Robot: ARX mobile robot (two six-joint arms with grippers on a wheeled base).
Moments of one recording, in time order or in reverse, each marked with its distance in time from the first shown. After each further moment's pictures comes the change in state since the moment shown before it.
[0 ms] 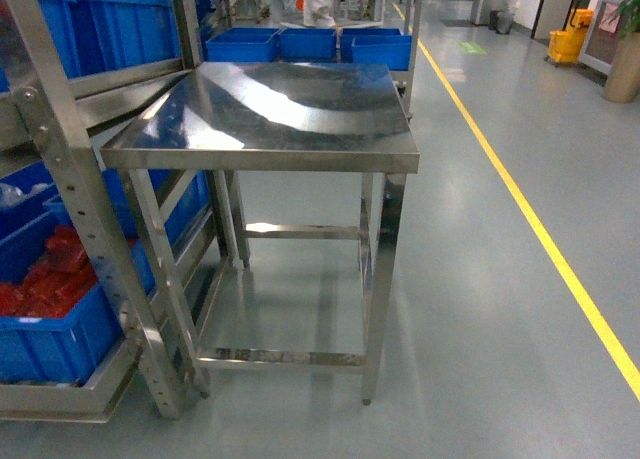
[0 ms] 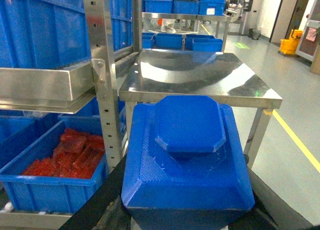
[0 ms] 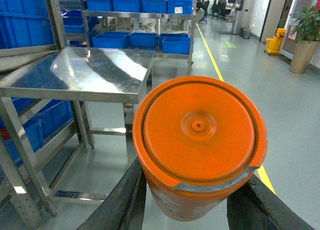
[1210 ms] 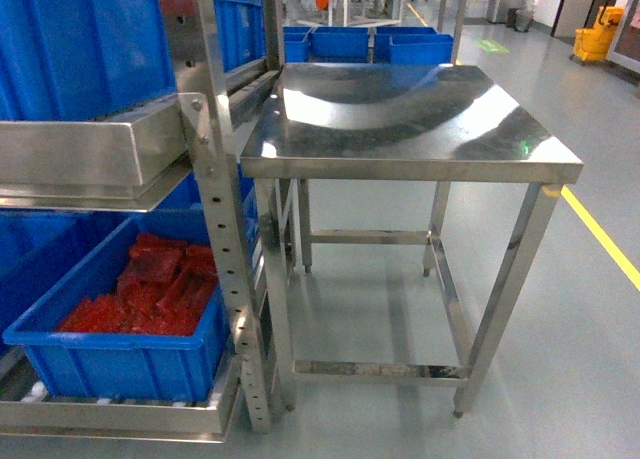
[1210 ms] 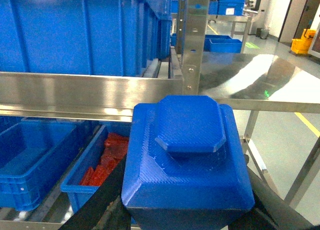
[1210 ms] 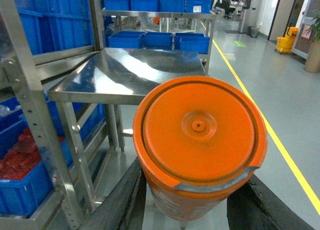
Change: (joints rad) left arm 0.000 0.000 0.000 -0.002 0.000 0.000; right arm 0.000 0.000 0.000 -0.001 0.002 0.000
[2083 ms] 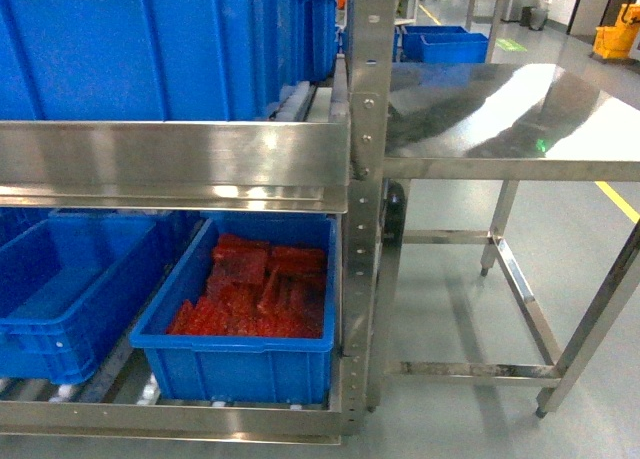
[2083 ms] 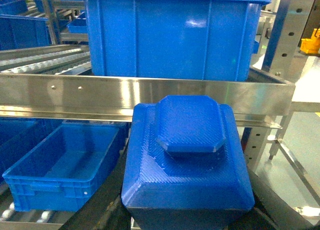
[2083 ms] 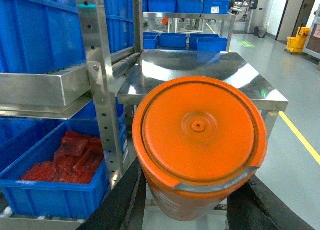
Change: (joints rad) left arm 0.000 0.000 0.000 0.003 0.000 0.000; right arm 0.000 0.000 0.000 0.003 -0.001 0.000
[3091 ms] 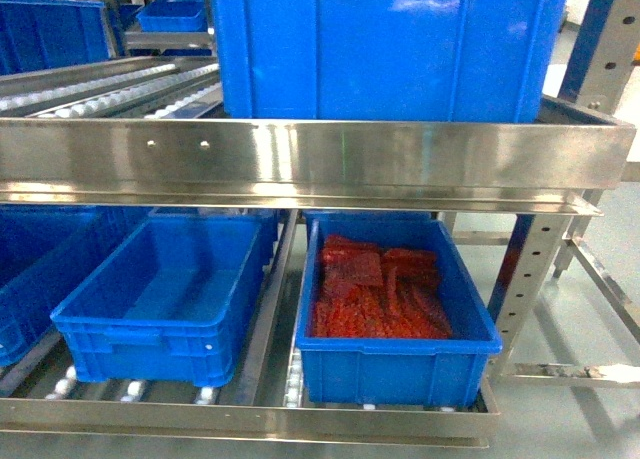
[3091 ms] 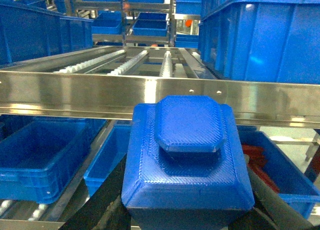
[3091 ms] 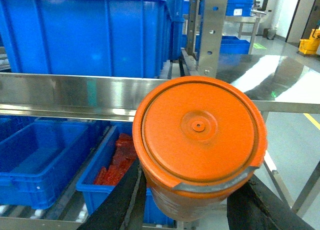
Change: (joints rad) left arm 0.000 0.000 0.000 -0.002 0.000 0.000; right arm 0.000 0.000 0.000 -0.002 0.000 0.000
